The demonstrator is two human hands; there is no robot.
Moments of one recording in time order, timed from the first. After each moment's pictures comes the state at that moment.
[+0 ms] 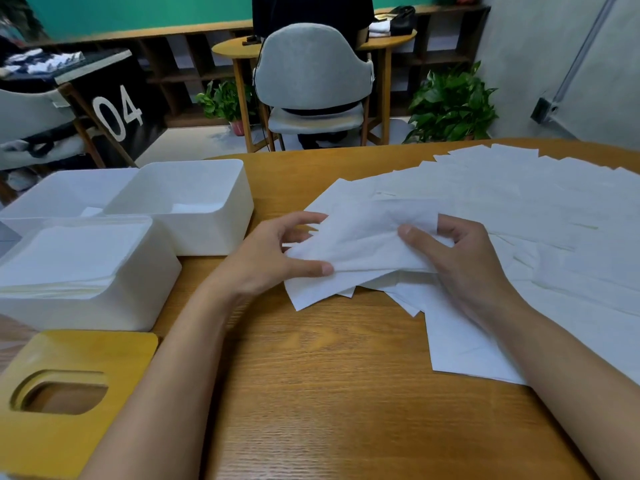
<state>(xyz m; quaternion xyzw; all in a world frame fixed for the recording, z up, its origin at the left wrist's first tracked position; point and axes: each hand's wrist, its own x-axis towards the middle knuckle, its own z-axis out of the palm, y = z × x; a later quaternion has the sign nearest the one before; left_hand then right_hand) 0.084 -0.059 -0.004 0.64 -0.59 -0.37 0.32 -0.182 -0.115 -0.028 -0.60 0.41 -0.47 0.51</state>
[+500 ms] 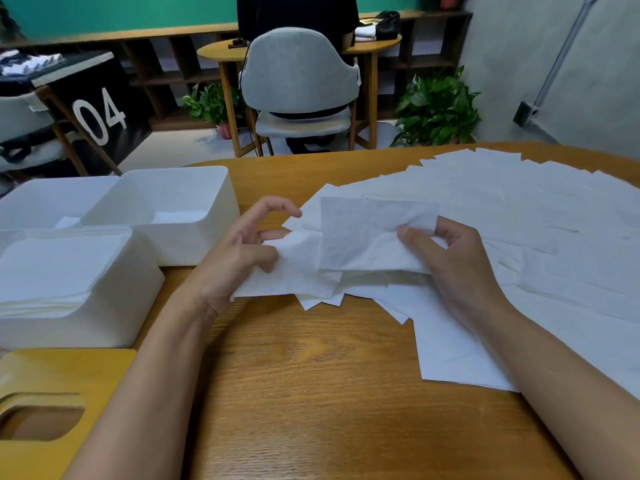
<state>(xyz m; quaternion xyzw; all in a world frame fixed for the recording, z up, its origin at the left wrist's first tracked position) 0.093 -0.061 -0.004 0.44 -0.53 -0.54 0.48 -0.185 -0.122 -0.030 -0.57 0.45 -0.48 0.50</state>
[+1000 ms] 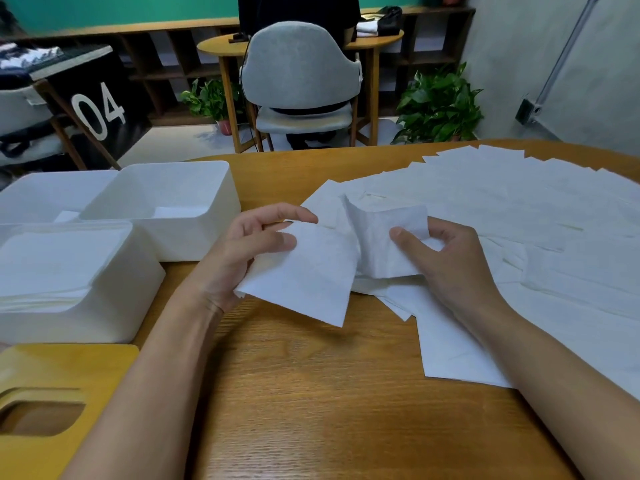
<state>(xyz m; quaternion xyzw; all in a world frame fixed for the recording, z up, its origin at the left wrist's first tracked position) 0.083 -0.052 0.007 0.42 -0.50 -0.57 0.50 -0.180 -0.122 -0.035 -0.61 0.47 -0.47 0.44</state>
